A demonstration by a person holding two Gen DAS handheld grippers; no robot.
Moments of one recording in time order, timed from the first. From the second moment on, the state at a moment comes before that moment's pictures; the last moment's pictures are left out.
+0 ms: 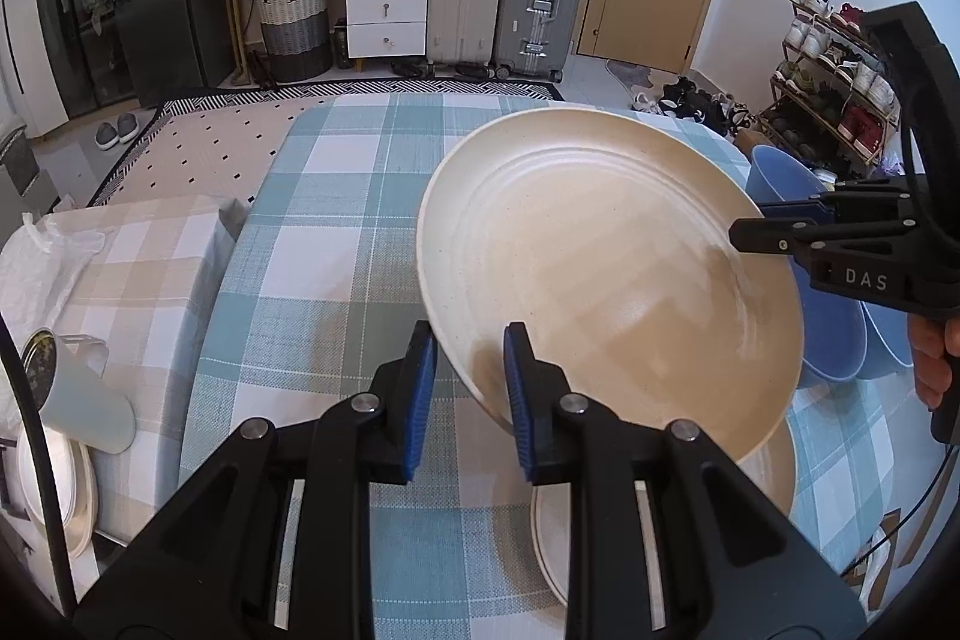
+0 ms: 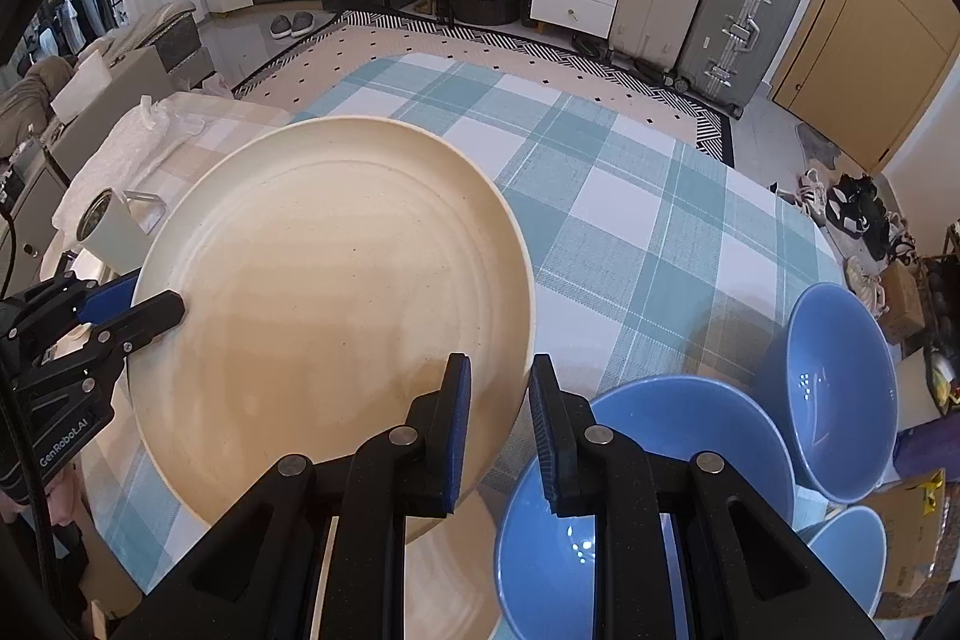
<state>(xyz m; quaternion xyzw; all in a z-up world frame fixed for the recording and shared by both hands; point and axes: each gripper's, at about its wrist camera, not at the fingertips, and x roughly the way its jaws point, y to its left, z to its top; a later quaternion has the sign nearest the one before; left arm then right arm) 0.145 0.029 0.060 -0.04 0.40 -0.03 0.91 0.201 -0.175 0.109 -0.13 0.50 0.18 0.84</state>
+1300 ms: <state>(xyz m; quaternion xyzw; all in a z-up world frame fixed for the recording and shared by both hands) 0.094 0.016 0.061 -0.04 0.39 -0.04 0.92 0.113 -0.201 0.116 -0.10 0.44 0.19 0.87</state>
